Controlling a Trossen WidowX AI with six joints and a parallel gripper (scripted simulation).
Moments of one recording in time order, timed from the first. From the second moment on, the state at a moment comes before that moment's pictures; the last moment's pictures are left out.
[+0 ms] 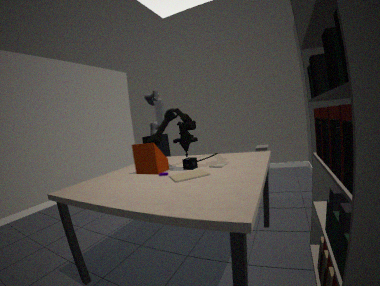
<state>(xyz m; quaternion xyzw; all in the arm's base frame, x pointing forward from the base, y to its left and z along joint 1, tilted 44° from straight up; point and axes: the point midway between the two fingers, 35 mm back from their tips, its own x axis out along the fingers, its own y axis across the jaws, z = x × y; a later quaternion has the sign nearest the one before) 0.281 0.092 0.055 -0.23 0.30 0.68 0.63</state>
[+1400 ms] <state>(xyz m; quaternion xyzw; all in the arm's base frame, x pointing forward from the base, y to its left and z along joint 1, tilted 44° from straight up) 0.280 0.097 0.053 -0.22 0.29 0.68 0.63</state>
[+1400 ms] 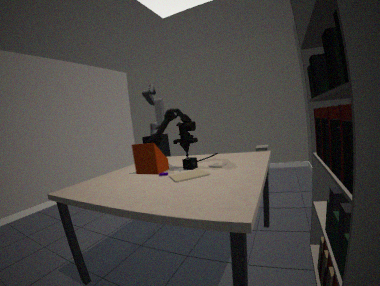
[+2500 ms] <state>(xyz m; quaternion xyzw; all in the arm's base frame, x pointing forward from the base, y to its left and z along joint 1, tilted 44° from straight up) 0.279 0.101 0.052 -0.21 0.28 0.69 0.64</state>
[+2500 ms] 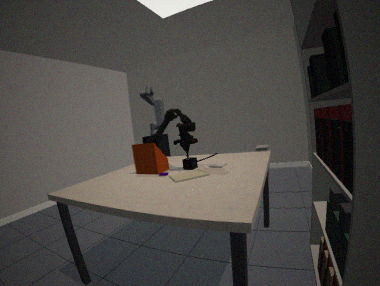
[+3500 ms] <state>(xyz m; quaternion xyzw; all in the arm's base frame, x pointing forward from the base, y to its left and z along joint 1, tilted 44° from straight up) 0.279 0.104 0.049 -0.21 0.28 0.69 0.64</state>
